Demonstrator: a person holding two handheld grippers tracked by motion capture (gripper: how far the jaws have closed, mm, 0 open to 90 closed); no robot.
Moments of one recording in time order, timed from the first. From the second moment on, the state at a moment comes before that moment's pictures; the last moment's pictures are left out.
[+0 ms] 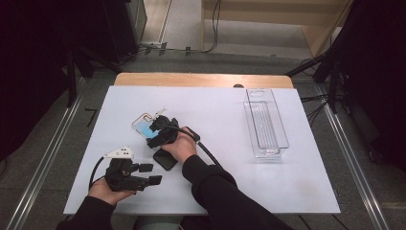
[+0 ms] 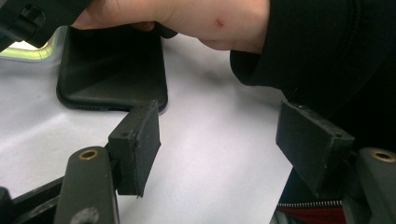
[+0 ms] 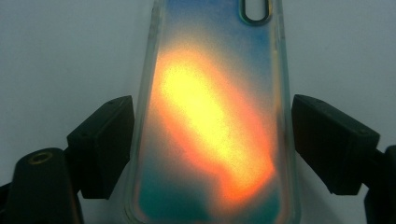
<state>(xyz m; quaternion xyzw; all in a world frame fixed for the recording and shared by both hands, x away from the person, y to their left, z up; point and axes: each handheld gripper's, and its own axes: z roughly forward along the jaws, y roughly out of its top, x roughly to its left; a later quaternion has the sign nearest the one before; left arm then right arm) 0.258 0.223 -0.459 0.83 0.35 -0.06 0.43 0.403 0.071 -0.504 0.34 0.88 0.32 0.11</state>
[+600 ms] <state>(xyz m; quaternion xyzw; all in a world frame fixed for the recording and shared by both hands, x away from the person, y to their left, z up) 0.259 0.223 -0.459 0.82 0.37 -0.07 0.43 0.408 0.045 -0.471 0.37 0.86 0.36 0.07</state>
